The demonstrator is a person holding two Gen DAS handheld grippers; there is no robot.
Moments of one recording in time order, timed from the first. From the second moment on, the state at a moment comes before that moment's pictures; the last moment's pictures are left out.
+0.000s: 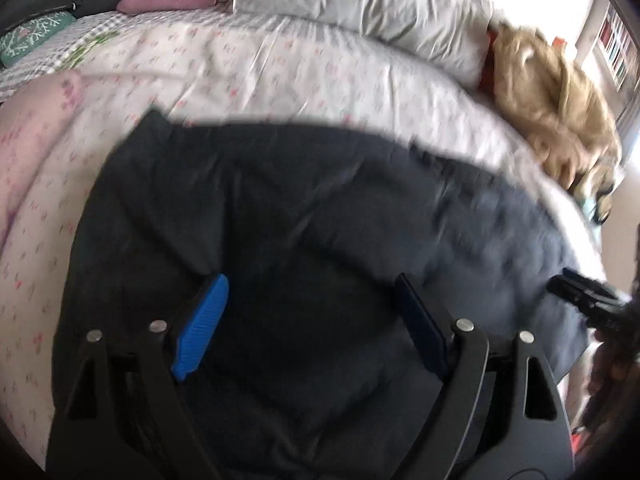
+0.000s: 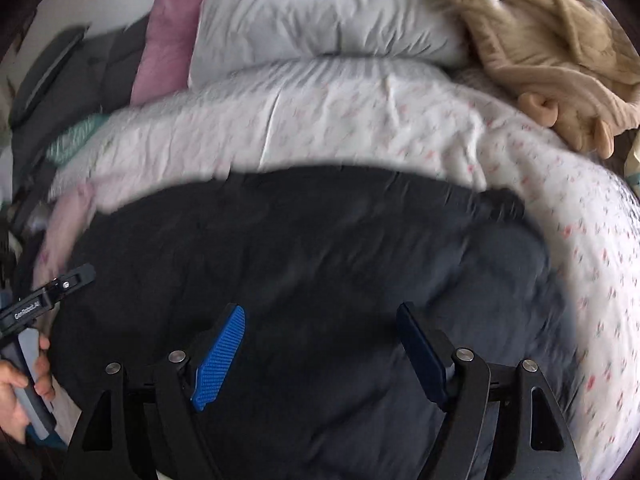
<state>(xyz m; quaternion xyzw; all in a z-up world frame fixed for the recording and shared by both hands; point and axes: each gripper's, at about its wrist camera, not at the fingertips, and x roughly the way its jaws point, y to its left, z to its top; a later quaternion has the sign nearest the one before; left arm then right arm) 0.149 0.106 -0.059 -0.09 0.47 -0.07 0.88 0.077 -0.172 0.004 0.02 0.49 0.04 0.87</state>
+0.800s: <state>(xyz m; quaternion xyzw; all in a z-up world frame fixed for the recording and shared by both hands) 0.032 0.232 -0.083 -0.30 0.53 -0.01 0.79 -0.018 -0.245 0.021 0.08 0.46 -0.08 0.88</state>
